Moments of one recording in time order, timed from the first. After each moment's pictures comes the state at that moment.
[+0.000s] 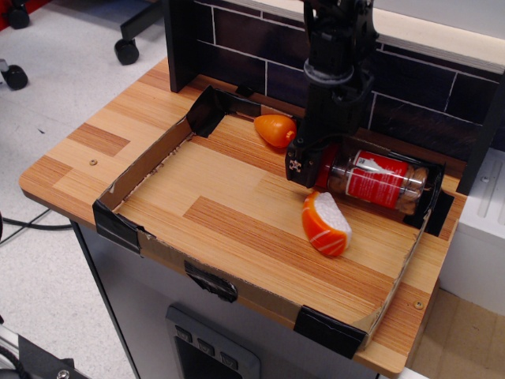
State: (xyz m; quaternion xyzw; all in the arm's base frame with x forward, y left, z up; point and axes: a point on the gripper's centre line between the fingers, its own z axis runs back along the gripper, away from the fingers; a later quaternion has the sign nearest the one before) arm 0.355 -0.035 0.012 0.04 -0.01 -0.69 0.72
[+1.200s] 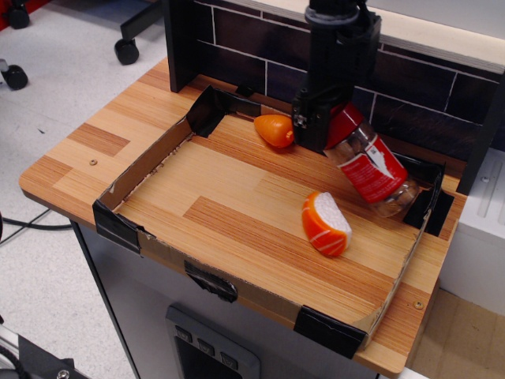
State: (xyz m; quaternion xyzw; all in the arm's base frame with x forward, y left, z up) arm 0.351 -0.034 0.066 -0.01 -0.03 -0.69 0.72
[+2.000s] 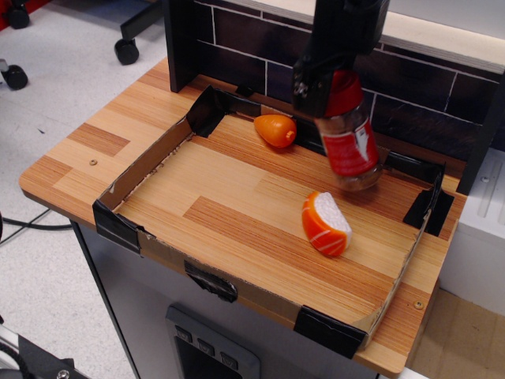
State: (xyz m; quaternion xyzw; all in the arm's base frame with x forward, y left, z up) arm 0.356 -0.041 0.098 0.05 -0.02 -0.70 0.71
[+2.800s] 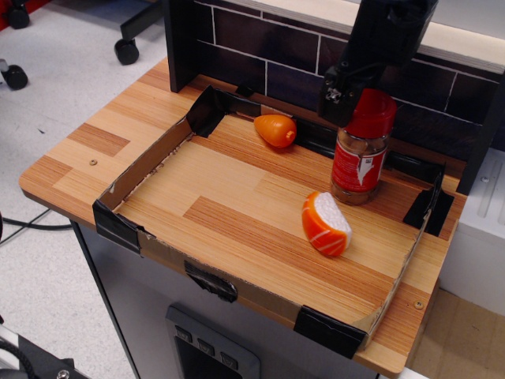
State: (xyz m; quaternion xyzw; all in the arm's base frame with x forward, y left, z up) arm 0.359 -0.060 0.093 0.05 0.03 -0.71 0.70
